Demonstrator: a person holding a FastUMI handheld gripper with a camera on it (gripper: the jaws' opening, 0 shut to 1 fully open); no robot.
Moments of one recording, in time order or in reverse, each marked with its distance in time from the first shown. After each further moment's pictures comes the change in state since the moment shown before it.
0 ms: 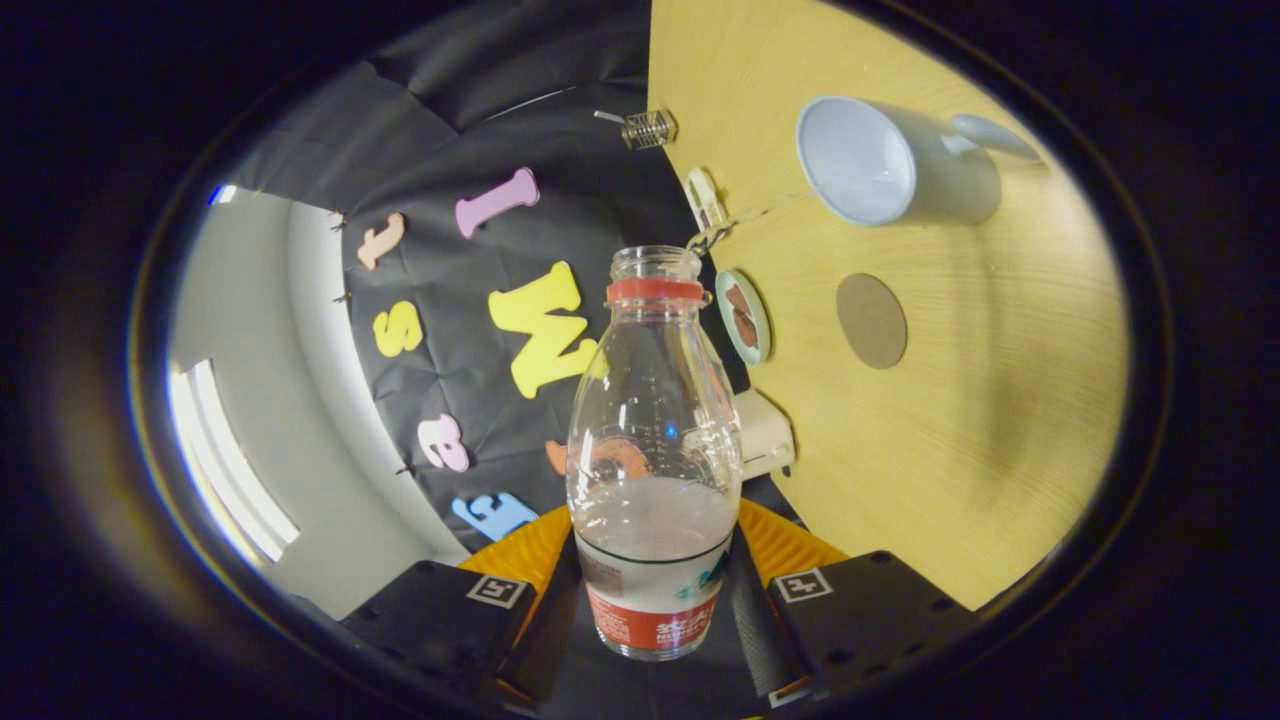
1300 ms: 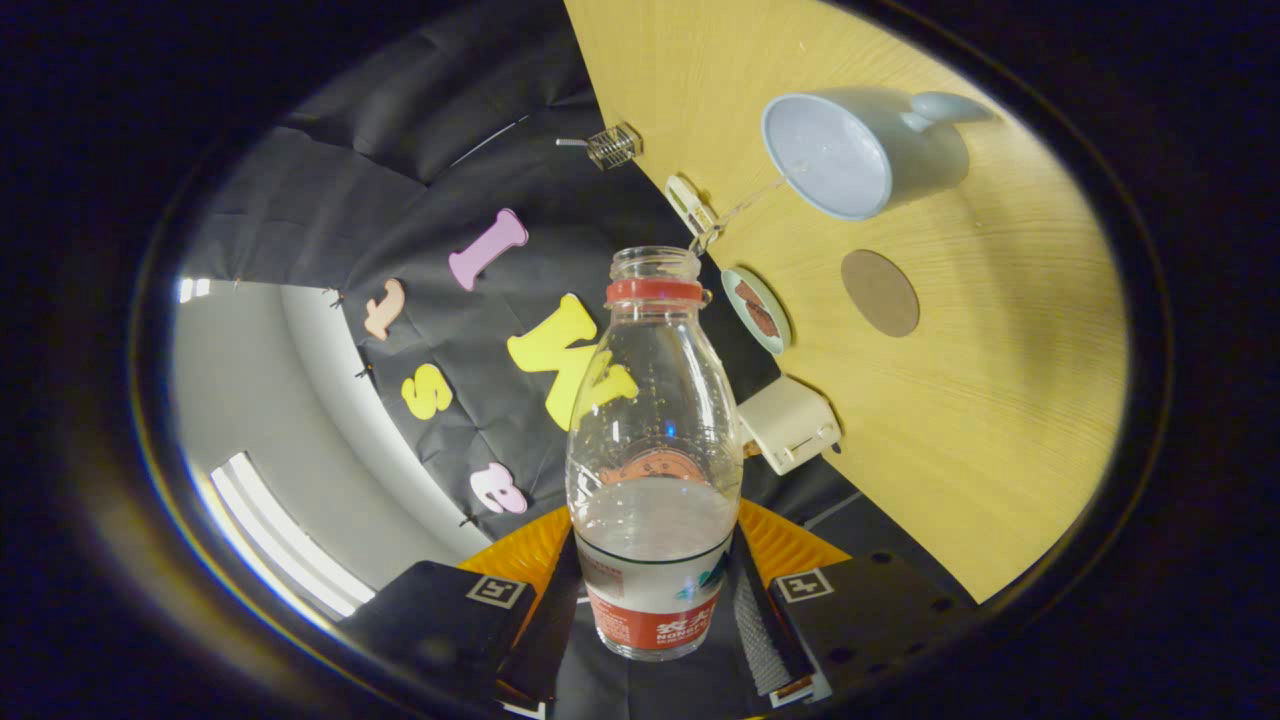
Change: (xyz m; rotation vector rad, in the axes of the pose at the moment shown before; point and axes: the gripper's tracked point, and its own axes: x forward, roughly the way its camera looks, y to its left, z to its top) arm -0.013 0.034 0.018 0.218 -0.030 0.089
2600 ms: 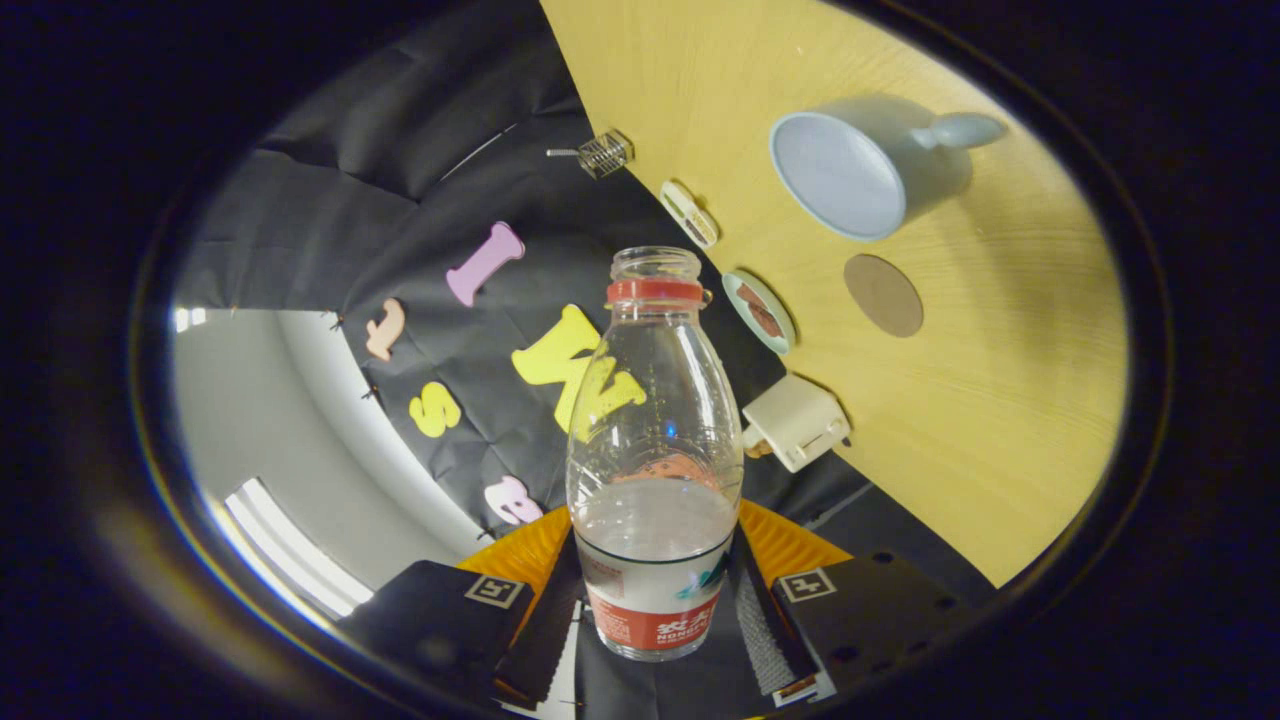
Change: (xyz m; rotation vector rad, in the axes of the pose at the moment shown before) arm -0.005 0.013 0.016 0.053 0.004 -0.014
